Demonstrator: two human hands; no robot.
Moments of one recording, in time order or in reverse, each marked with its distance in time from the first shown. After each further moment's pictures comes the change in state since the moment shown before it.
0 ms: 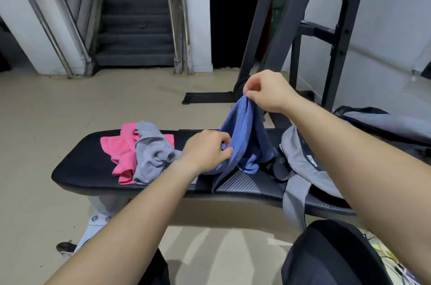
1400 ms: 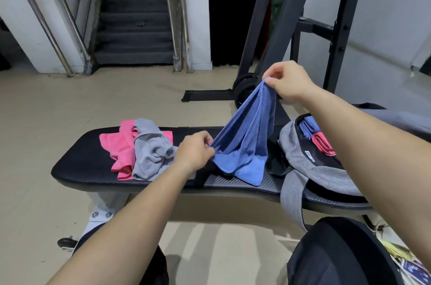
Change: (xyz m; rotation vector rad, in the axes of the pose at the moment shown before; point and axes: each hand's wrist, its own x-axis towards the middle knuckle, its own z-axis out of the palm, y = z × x) left_hand -0.003 -0.029 0.029 -0.319 0.009 -0.320; right_hand 0.008 0.050 -0.019 0.120 0.131 0.046
